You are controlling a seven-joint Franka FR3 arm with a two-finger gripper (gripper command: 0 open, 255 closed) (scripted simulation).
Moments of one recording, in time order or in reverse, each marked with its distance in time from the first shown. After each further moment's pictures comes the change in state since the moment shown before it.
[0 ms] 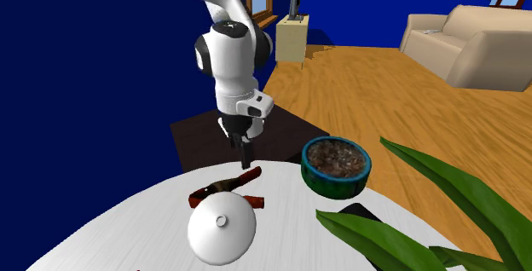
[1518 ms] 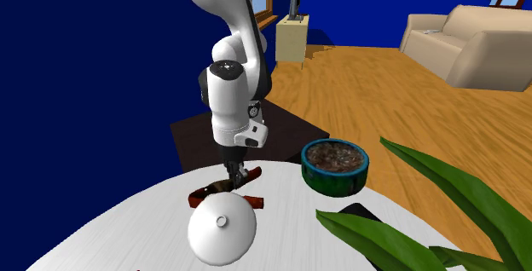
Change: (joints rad) arm 0.355 0.439 -0.366 0.023 0.190 0.426 -0.301
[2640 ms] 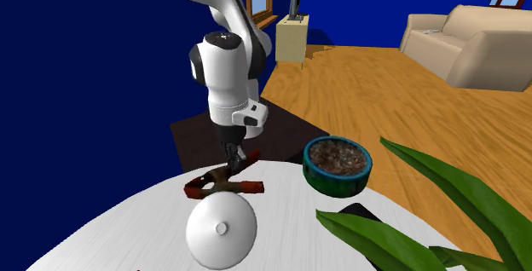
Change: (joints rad) arm -0.280 -0.324 0.248 0.022 -0.213 -0.328 0.145
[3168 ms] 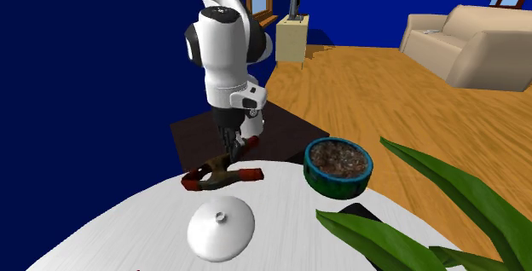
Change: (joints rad) arm -0.067 -0.166 0.109 0.026 0.018 -0.195 0.001
